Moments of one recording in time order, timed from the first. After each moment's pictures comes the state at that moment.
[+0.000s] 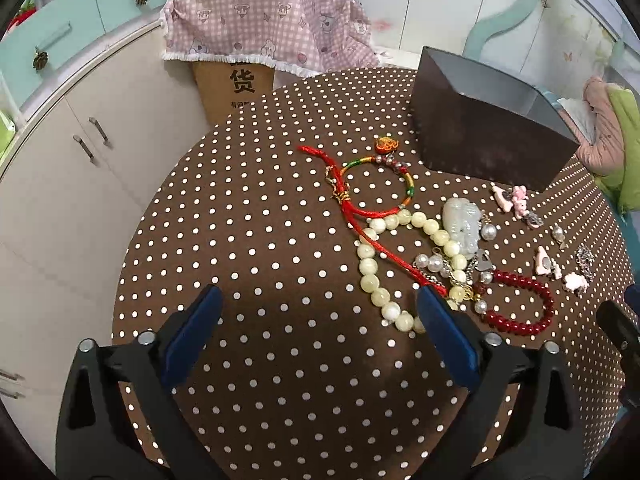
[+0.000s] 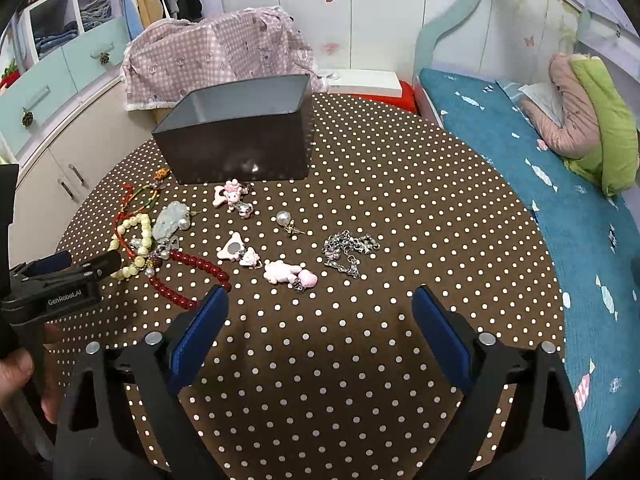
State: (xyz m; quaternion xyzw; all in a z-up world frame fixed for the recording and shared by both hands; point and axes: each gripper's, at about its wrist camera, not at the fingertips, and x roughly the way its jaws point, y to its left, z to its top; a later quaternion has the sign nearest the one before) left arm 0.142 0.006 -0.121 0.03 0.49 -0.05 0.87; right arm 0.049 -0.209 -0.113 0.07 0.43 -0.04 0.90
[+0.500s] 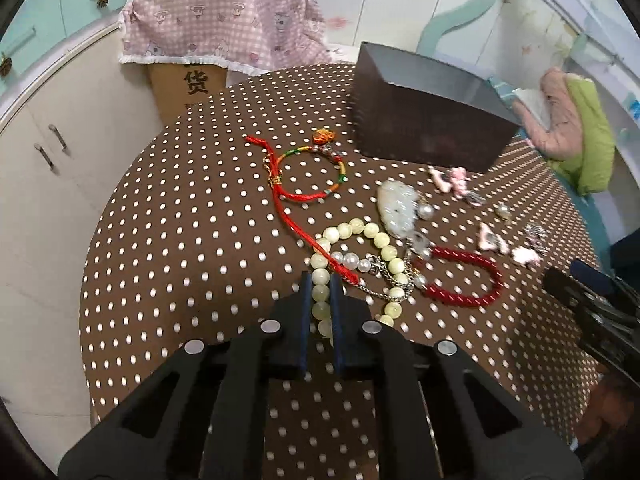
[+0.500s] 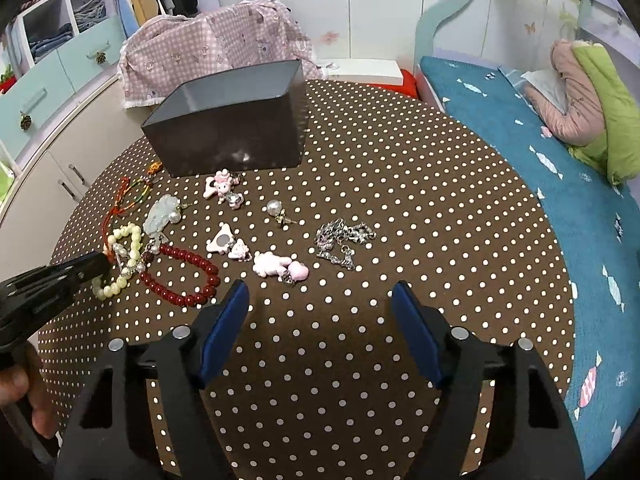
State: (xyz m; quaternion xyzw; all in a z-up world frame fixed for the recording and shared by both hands) left arm 0.130 -0.004 -0.112 0.01 0.49 -0.14 0.86; right arm 0.050 -0.219 -0.122 0.09 0.45 -0.03 0.89
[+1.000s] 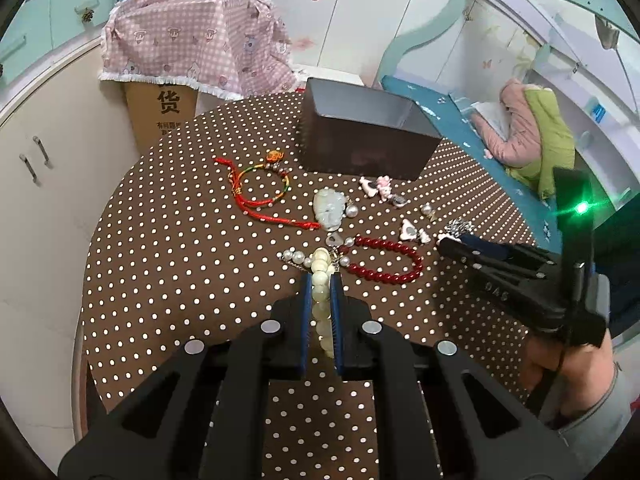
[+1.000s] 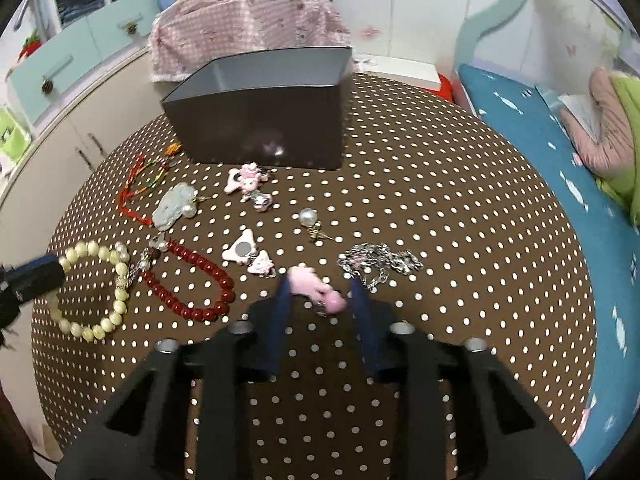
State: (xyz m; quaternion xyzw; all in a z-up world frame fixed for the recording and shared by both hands) left arm 0.080 -0.008 -0.073 -0.01 0.45 -0.20 0.87; right arm 0.078 -0.203 -0.133 0.03 0.45 0.03 0.89
